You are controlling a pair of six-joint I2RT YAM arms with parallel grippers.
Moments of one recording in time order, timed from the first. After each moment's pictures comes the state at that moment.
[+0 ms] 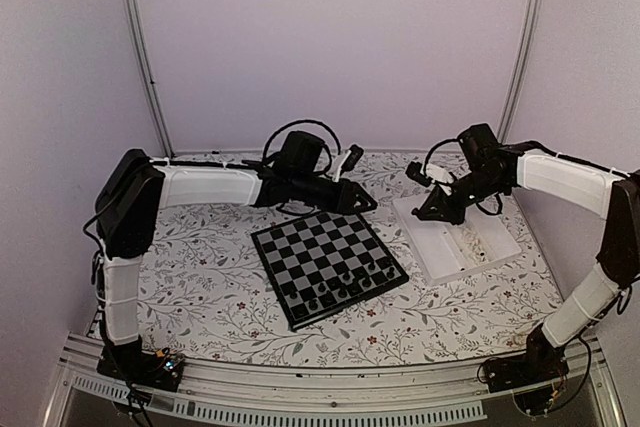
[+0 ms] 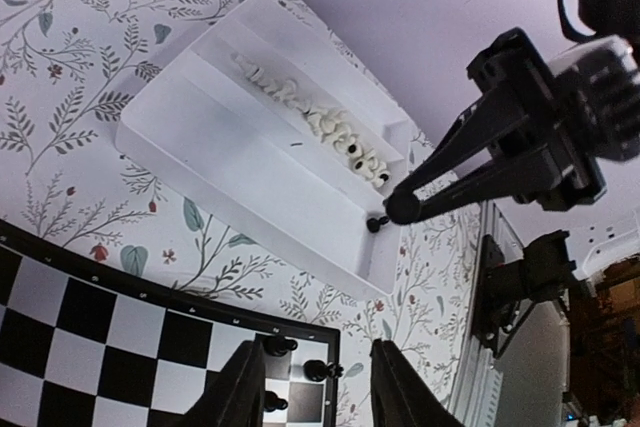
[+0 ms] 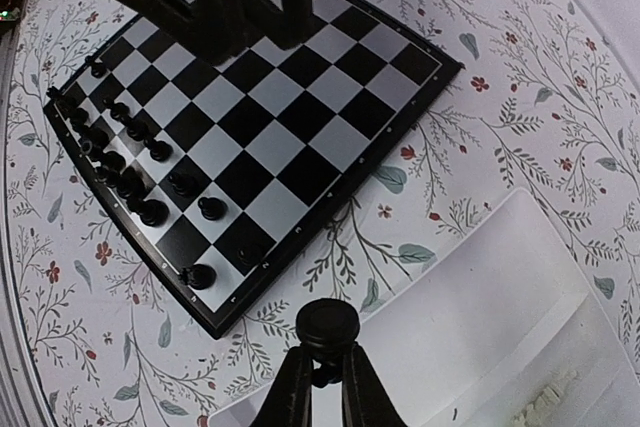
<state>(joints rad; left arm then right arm) -0.80 2.08 1.55 0.00 0.53 -0.42 0.36 1.57 1.17 -0.65 -0.49 -0.69</state>
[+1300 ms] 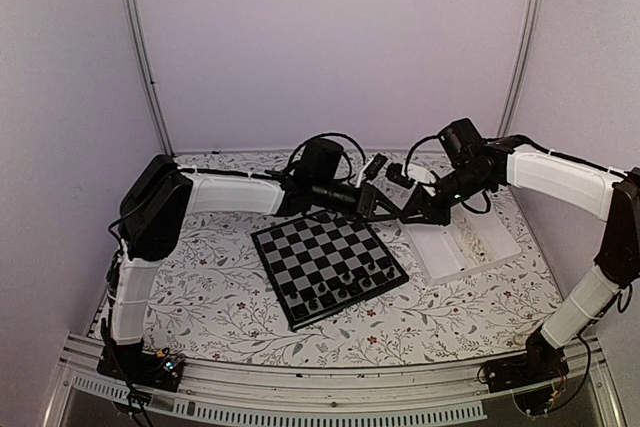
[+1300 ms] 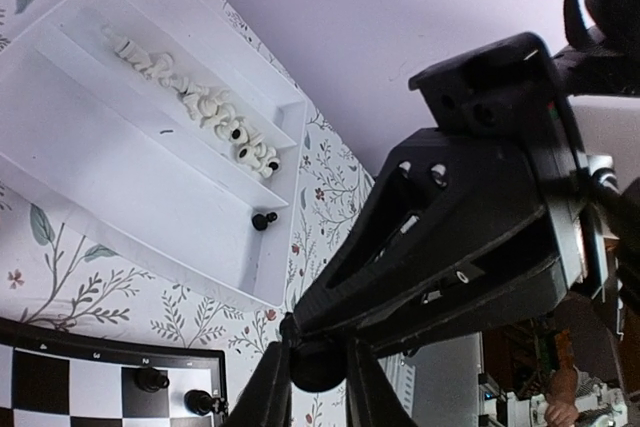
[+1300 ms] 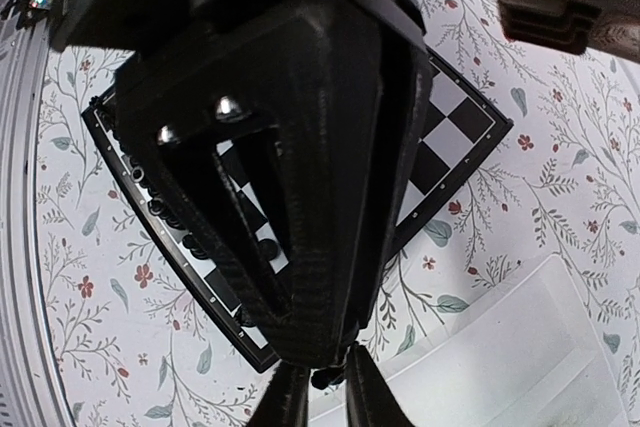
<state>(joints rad) -0.85 2.22 1.65 0.17 0.76 -0.65 0.50 1.58 1.25 -0.69 -0.49 -0.69</state>
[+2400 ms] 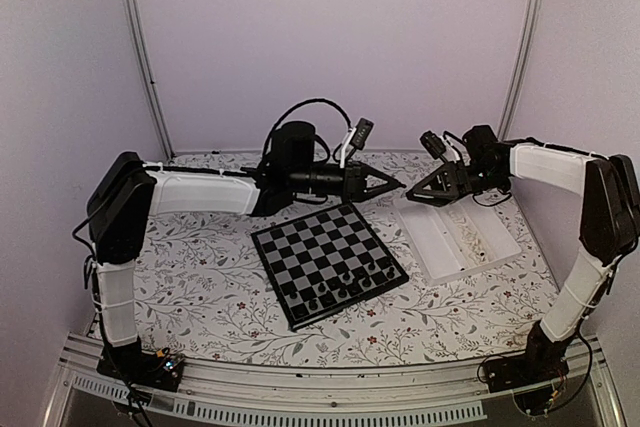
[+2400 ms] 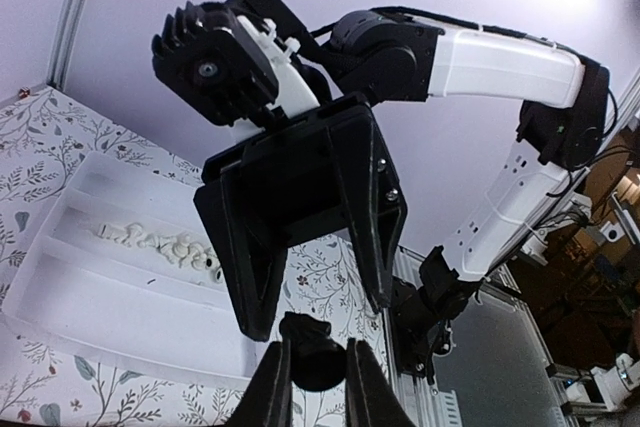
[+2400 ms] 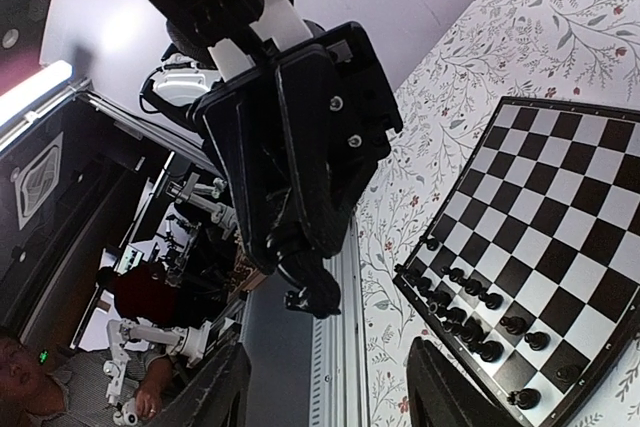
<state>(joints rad) -0.85 2.02 1.46 0.49 0.72 -0.47 0.25 1.73 1.27 -0.69 -1.45 -0.20</state>
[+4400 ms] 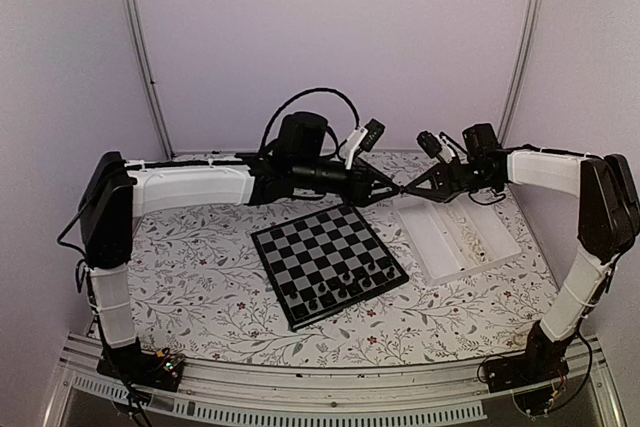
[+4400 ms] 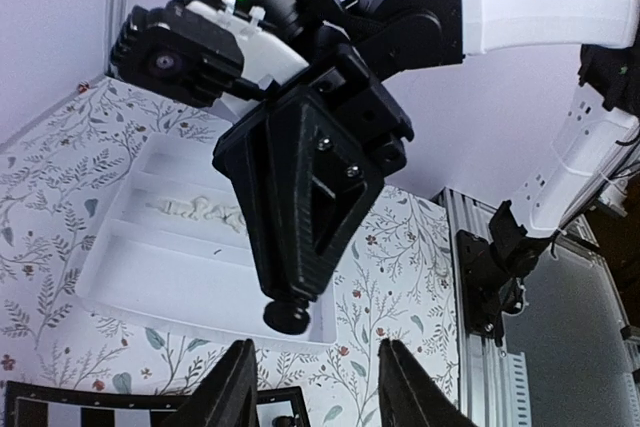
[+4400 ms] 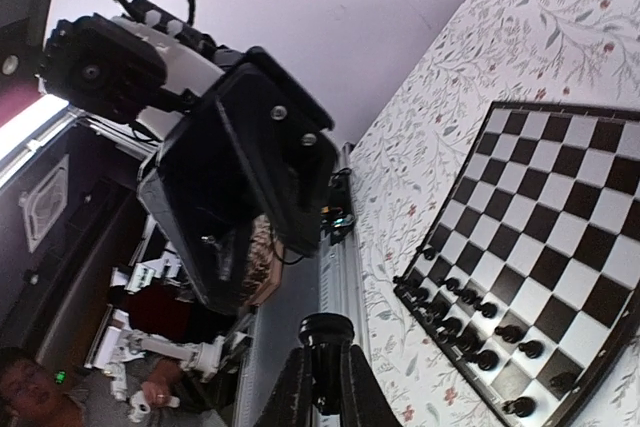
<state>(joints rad) -0.89 1.98 1.56 0.14 0.56 -0.19 0.25 1.74 1.20 -0.35 -1.51 0.15</state>
